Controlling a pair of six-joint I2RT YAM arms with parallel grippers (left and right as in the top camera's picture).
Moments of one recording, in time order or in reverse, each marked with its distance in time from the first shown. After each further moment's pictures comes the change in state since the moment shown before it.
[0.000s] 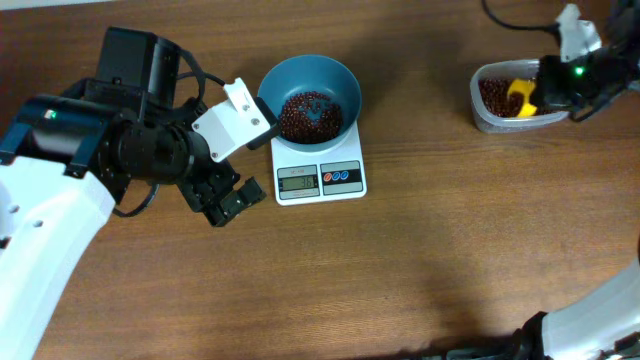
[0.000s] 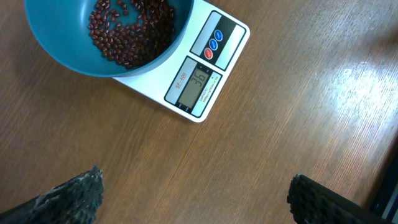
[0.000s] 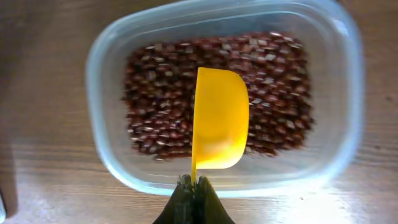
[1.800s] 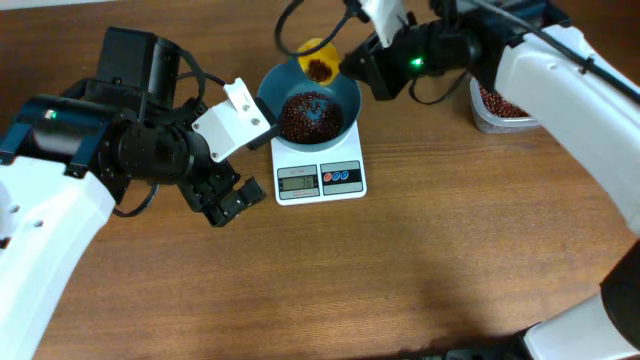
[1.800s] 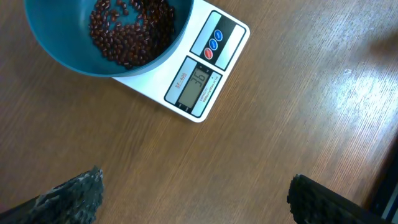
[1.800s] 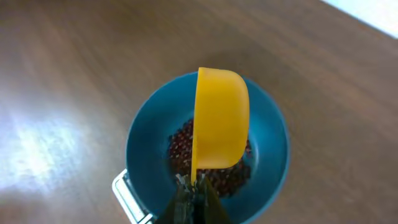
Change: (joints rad) left arm 0.000 0.000 0.000 0.000 0.000 0.000; right arm 0.627 -0.100 0.020 0.292 -0.303 -0.142
